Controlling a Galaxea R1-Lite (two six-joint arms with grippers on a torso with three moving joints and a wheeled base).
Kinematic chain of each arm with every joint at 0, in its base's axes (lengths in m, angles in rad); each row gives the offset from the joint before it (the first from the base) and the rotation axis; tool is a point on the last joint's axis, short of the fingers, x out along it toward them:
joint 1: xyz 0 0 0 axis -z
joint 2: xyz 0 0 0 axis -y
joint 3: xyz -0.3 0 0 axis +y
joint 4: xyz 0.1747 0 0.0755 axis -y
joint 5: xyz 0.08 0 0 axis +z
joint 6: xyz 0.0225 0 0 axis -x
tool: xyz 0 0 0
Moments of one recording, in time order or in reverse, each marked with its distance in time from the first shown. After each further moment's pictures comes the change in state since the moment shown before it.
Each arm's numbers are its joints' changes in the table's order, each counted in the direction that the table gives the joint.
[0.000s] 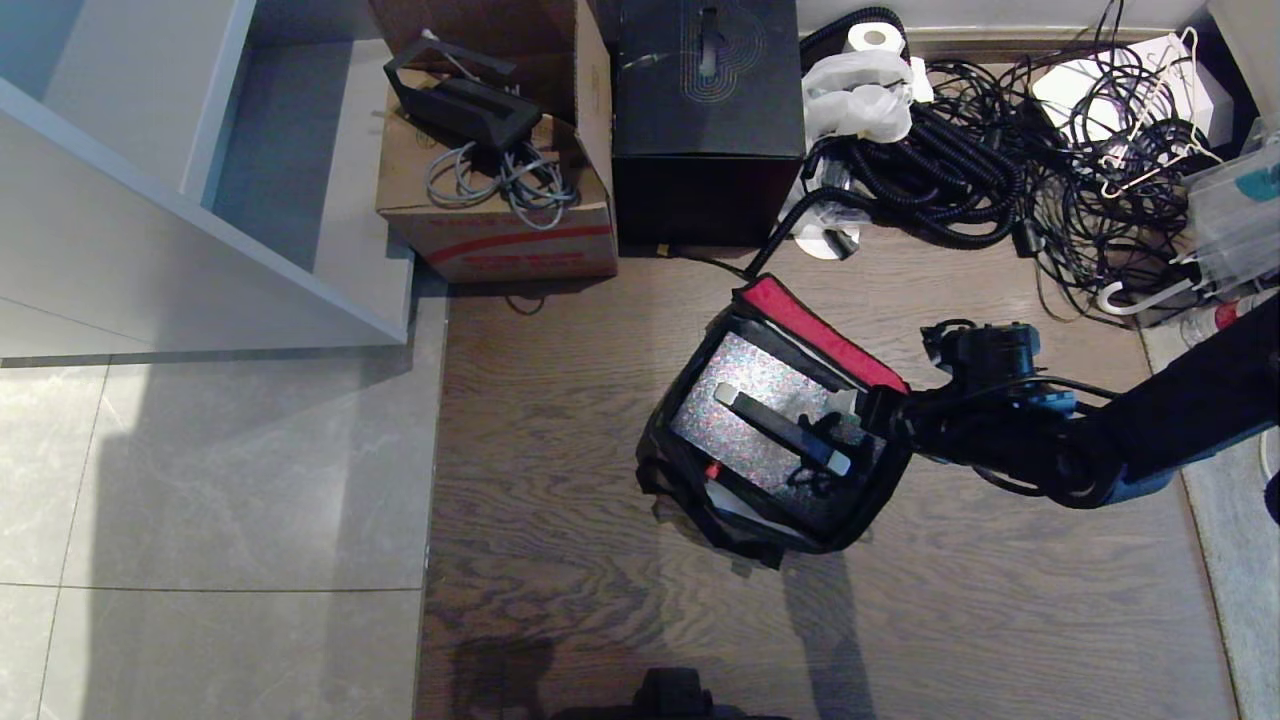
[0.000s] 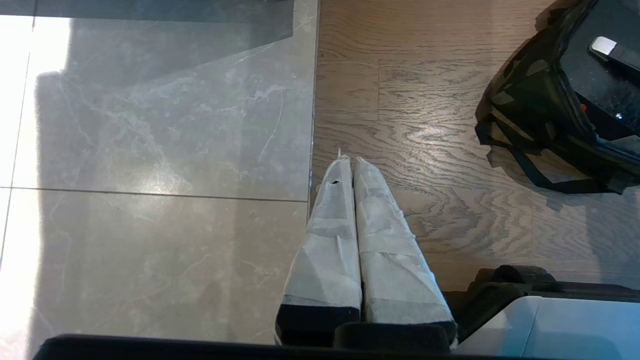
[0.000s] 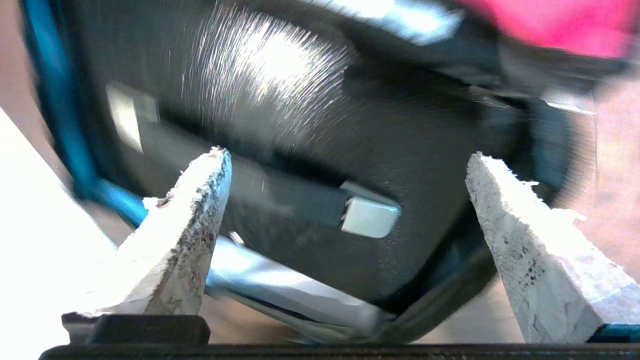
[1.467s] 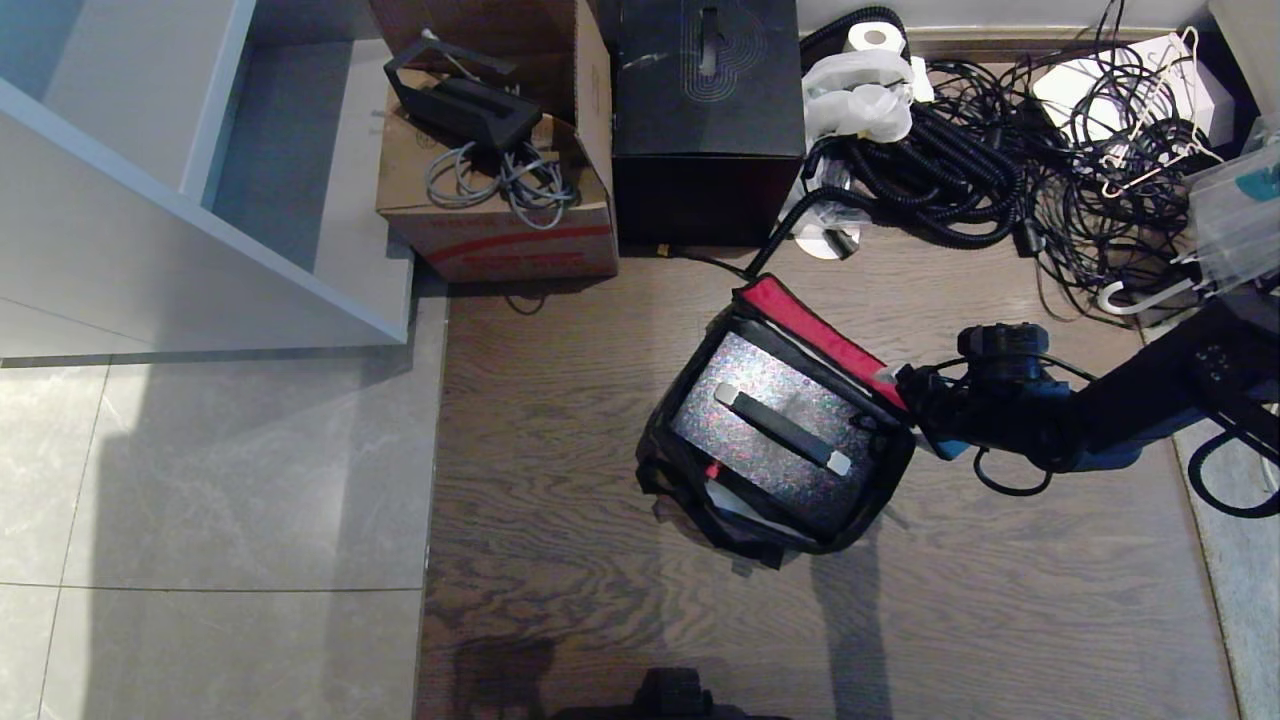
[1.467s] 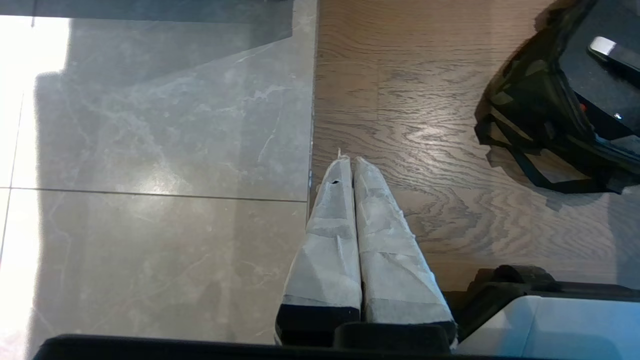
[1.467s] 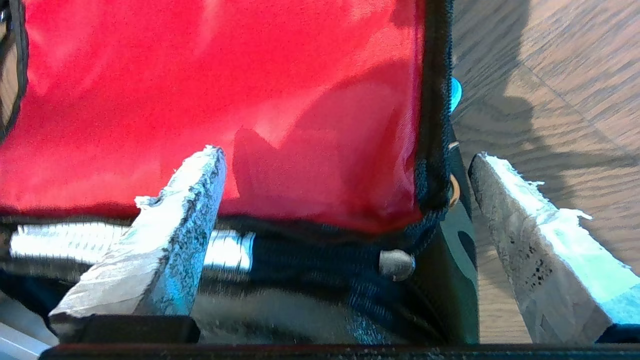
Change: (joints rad) left arm 0.000 0.000 0.000 0.000 0.000 0.000; right arm 0.163 -0.209 -0.254 -0.066 -0.004 -0.476
